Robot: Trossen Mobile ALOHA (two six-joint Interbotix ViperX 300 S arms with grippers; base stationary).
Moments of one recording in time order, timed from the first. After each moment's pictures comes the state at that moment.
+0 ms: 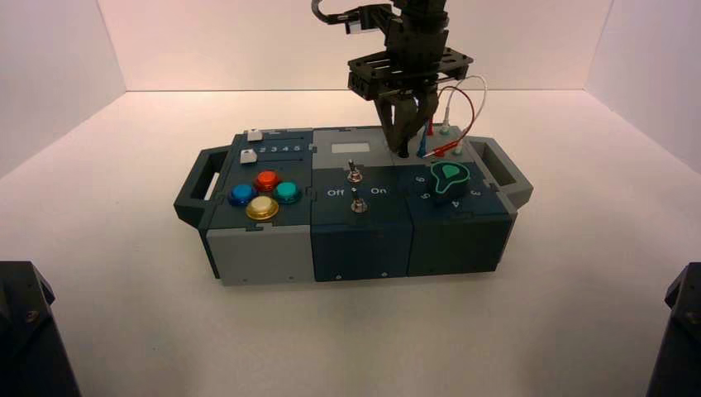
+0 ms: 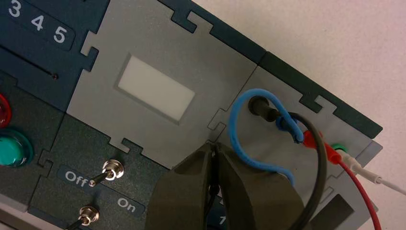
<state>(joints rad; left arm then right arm) -0.55 -0.74 0.95 -0.06 0.58 0.06 0.65 0.21 0.50 0.02 0.75 0.04</state>
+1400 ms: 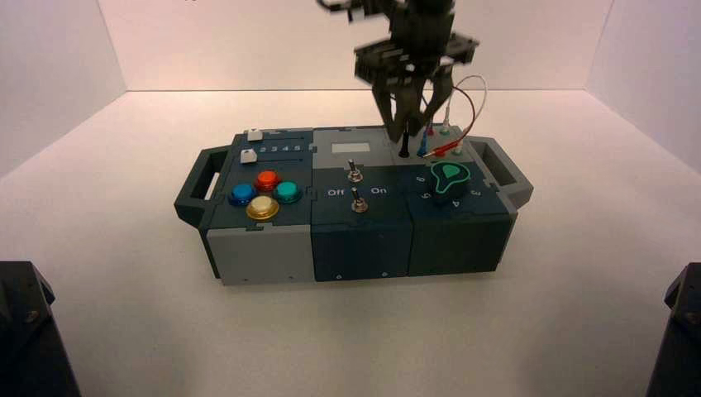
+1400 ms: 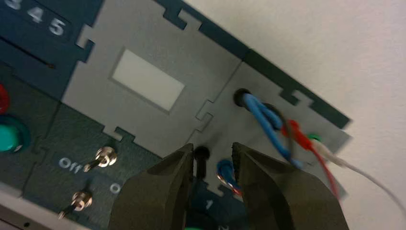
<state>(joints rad) -0.51 -0.74 0.95 -0.04 0.59 0.06 0.64 0.14 0.48 -0.02 0.82 0.04</state>
